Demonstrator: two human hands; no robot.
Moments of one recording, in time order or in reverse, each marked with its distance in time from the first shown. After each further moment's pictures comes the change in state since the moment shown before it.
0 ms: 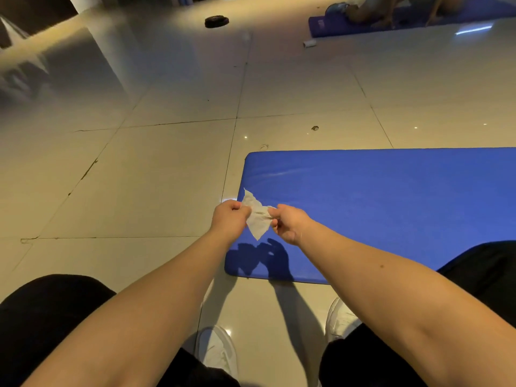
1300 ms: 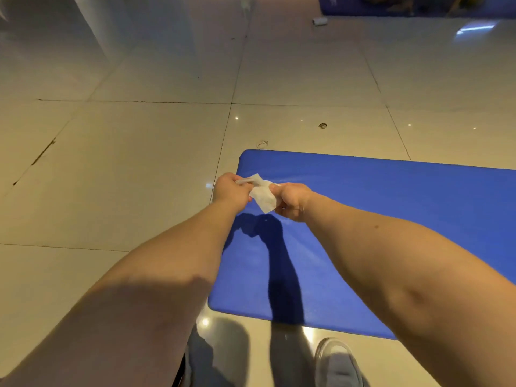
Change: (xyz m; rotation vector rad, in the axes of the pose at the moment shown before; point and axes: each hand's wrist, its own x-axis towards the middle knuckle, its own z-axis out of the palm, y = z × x) left_hand 0.202 0.021 0.044 0.011 0.038 -0.034; right_hand 0.143 -0.100 0.046 -0.325 -0.007 -0.051
